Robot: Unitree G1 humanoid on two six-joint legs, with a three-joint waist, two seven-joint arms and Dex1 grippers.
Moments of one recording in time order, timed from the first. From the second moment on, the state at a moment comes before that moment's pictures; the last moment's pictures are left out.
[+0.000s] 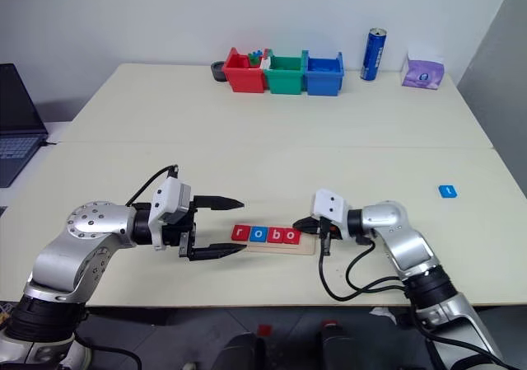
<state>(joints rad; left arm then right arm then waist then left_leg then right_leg) -0.29 0.77 -0.01 -0.23 -0.47 0.36 -1.22 -0.48 -0.54 0.26 0.00 0.14 0.30 1.11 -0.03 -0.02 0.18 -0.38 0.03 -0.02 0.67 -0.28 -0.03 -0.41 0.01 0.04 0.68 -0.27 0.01</state>
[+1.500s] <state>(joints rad) -0.65 0.15 -0.31 -0.01 -0.22 0.37 -0.78 -0.41 -0.41 -0.38 0.19 0.10 0.51 0.10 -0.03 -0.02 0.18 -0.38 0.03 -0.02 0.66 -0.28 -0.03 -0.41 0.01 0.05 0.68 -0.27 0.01</state>
